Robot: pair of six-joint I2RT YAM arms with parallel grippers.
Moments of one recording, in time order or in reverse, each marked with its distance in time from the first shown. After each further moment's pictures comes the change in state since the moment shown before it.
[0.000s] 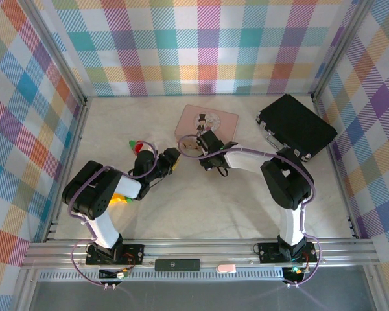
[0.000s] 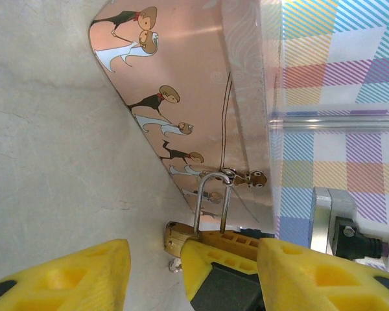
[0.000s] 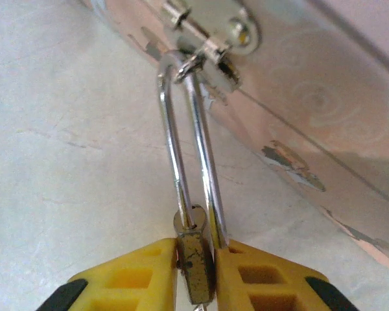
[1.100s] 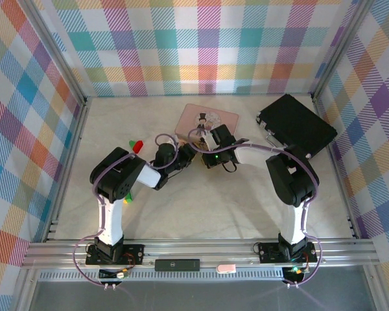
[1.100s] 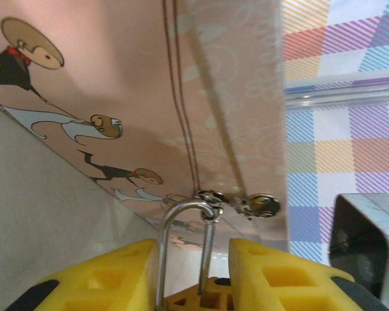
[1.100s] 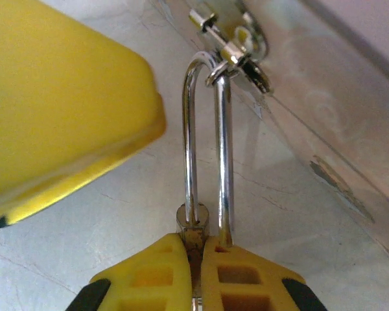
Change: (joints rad) left arm -0.118 0.296 0.291 0.051 -0.043 0.025; right arm -0.116 -0.005 -0.045 0.106 -0.363 -0.078
